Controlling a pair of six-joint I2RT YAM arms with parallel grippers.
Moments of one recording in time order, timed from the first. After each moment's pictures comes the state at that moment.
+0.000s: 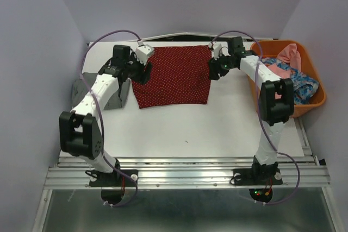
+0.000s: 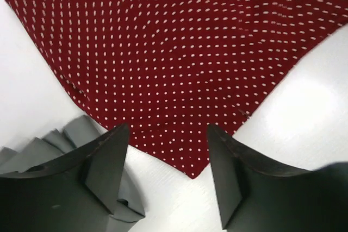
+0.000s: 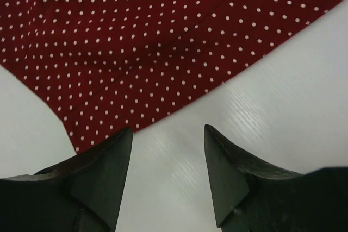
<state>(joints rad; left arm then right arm) -0.23 1.48 1.27 -0.46 0.35 0.36 0.16 1.96 1.65 -0.62 -0.52 -0.47</state>
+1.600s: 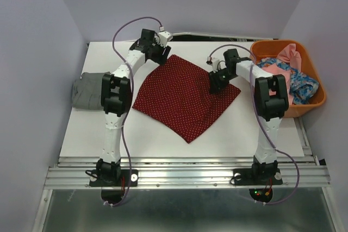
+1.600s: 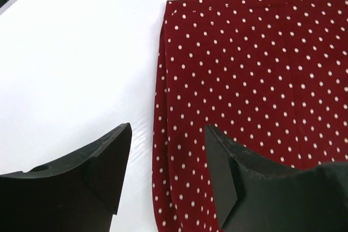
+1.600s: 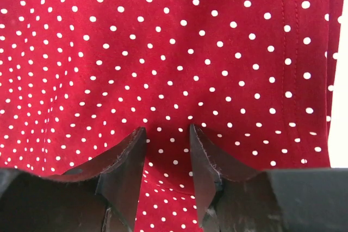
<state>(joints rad) -0.27 2.34 2.09 -0.48 0.29 0.30 0.18 2.18 1.67 -0.74 -0.48 -0.39</state>
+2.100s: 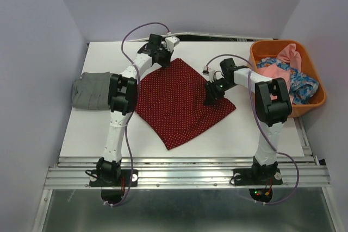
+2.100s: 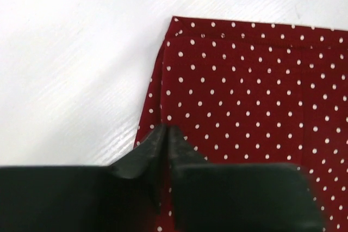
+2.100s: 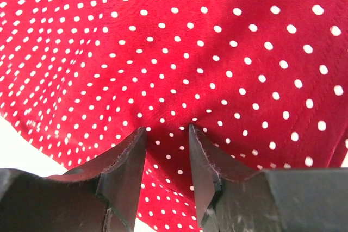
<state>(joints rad) -0.32 2.49 2.20 -0.45 0.32 0.27 0.23 2.05 1.44 -0.69 -0.61 -0.34</state>
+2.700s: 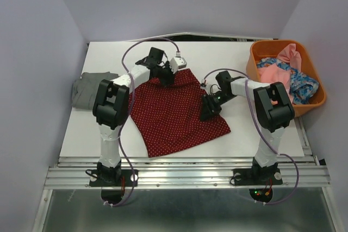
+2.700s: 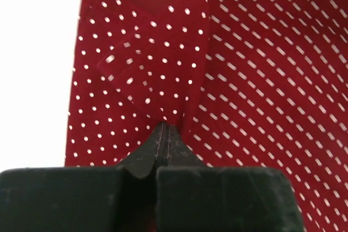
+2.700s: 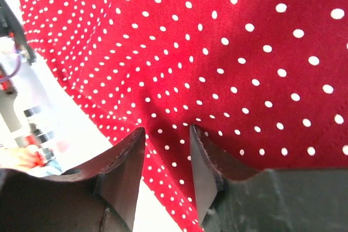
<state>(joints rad) -0.38 2.13 1.66 -0.41 0.51 0.54 0.30 1.96 1.22 -0.68 -0.81 -0.15</state>
